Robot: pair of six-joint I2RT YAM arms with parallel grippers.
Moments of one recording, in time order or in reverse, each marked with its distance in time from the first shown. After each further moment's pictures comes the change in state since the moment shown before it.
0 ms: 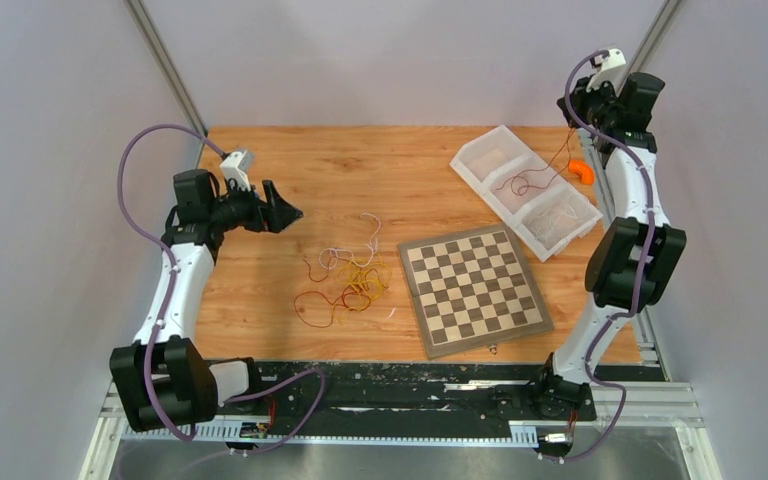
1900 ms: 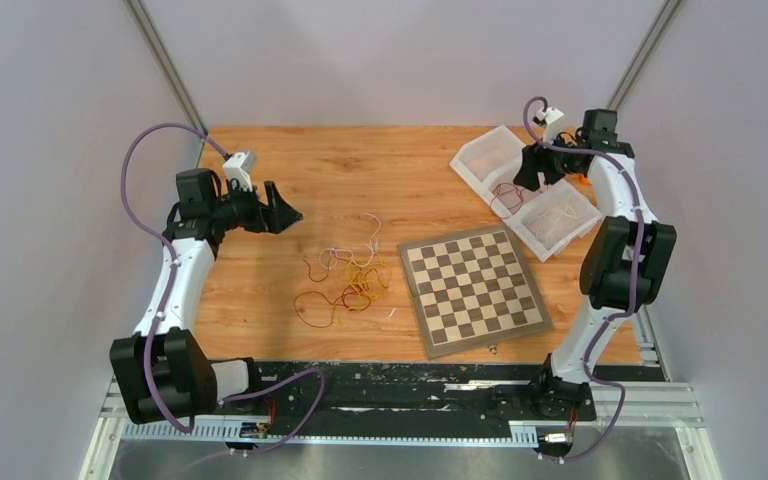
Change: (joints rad) left arm -0.002 0.038 0.020 -0.043 -0.018 0.035; right arm 0.061 0.016 -0.084 -0.572 -0.079 -0.420
